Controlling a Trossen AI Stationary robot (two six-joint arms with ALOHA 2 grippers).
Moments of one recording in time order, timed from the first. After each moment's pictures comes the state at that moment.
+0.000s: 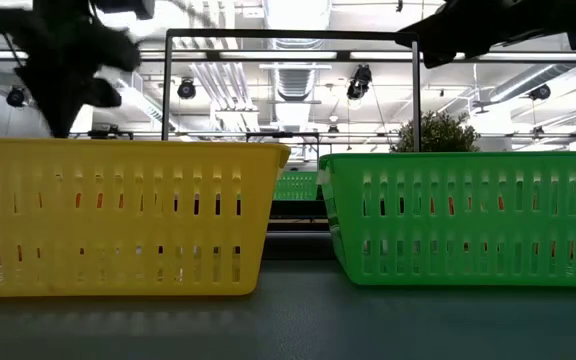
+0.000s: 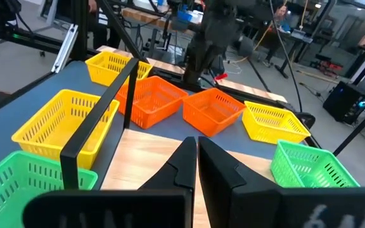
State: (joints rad) left arm 0.04 1.12 0.94 -1.25 0.06 -0.02; right arm 0.15 0.97 0.47 0.32 0.08 -0.25
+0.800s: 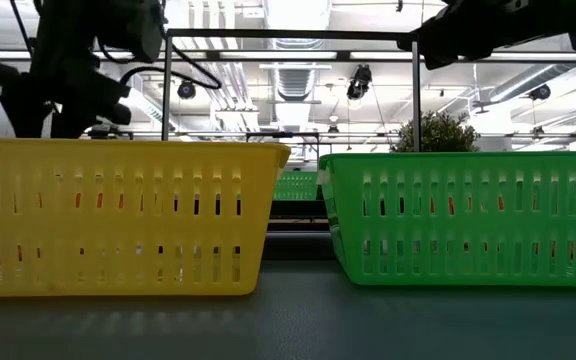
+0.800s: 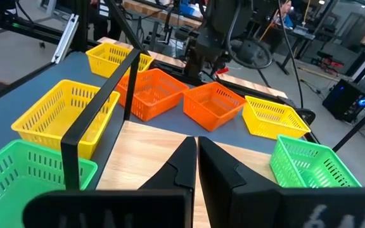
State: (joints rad) left arm 0.04 1.24 0.90 -1.34 -0.09 0.32; right arm 0.15 0.96 0.47 0.28 0.08 -0.26
